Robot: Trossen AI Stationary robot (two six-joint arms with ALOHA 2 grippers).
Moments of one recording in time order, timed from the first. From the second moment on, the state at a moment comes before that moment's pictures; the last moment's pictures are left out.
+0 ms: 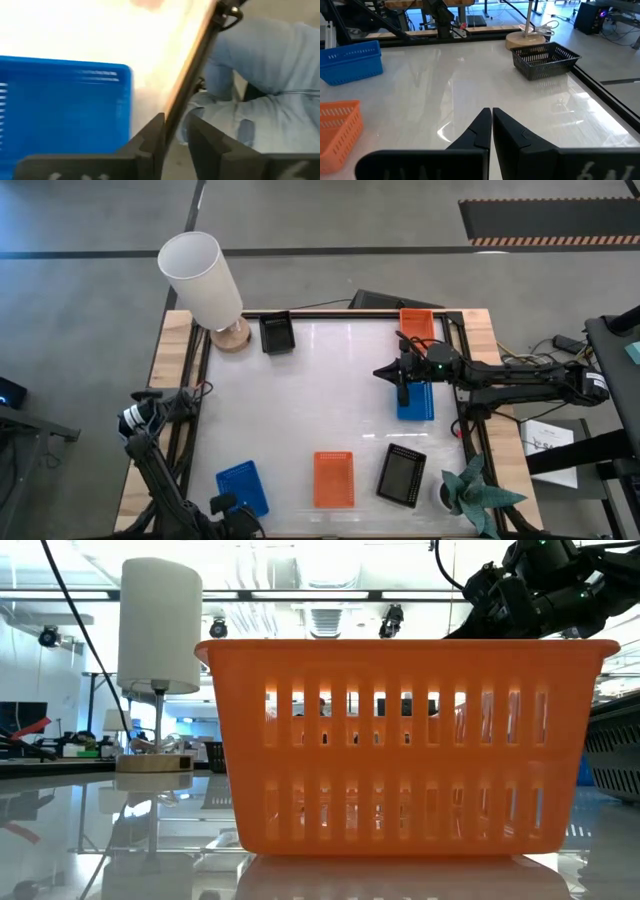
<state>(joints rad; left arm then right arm) -1.04 1.93 1.68 -1.02 -0.36 -1.48 -0.29 0.95 0.34 0.34 -0.21 -0.05</state>
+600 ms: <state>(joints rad) -1.02 1.94 1.56 -0.87 -0.13 -1.45 -0.29 0.95 0.34 0.34 -0.21 -0.06</state>
